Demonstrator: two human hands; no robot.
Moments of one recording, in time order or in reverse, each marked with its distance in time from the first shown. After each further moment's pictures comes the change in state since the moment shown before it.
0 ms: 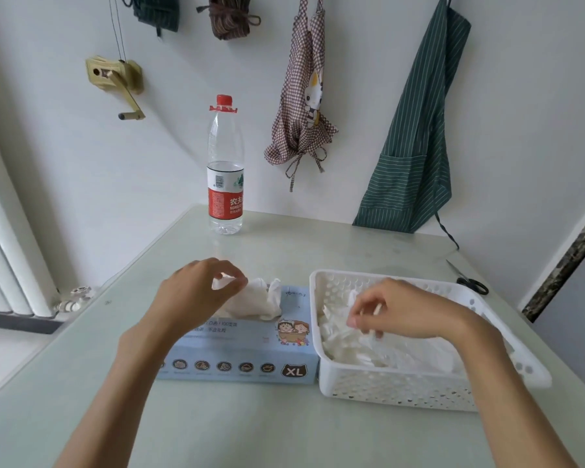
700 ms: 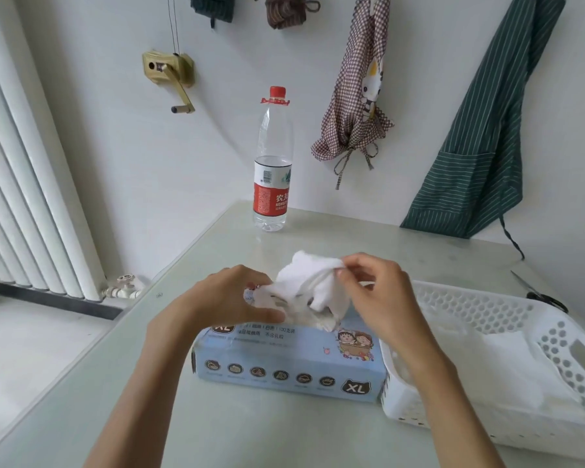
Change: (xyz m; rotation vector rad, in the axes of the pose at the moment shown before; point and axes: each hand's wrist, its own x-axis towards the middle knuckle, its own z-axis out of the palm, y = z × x) left_hand 0.007 -0.041 -0.018 -0.108 -0.329 -0.028; right_hand 0.067 -0.072 0.063 0.401 0.628 -0.201
